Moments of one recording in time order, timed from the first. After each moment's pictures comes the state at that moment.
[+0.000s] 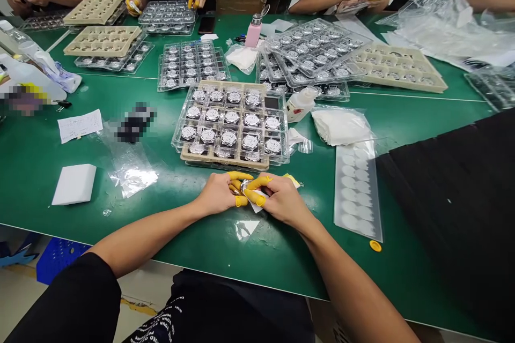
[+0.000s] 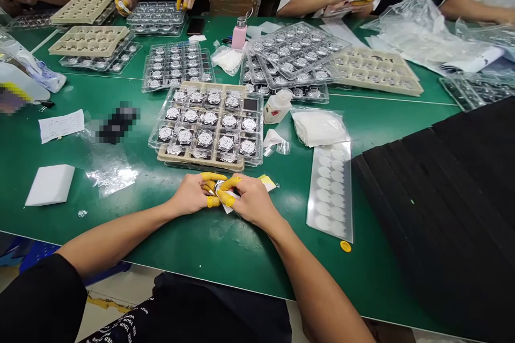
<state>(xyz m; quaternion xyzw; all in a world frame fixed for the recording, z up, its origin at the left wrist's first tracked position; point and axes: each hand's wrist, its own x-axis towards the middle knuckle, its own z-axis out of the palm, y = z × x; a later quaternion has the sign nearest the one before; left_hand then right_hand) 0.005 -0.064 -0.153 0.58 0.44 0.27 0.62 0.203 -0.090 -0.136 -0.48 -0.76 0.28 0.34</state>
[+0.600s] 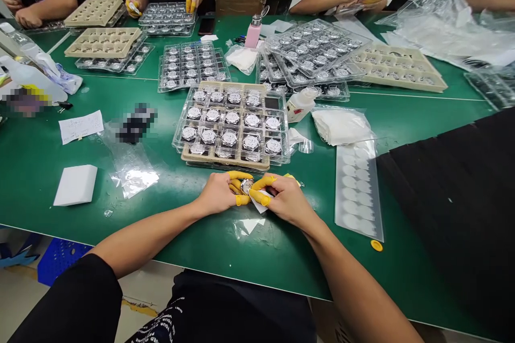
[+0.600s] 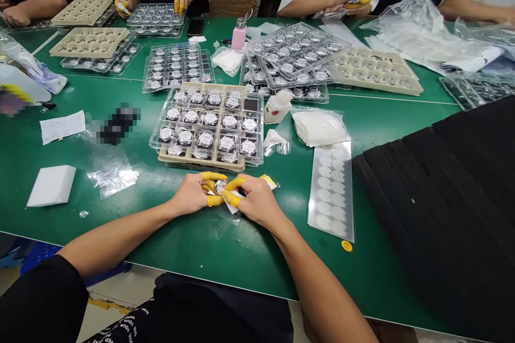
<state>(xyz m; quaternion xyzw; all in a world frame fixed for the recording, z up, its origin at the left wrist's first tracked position) 0.006 -0.064 -0.152 0.56 0.45 0.27 0.64 0.205 -0.092 -0.138 -0.51 -0.75 0.29 0.32</state>
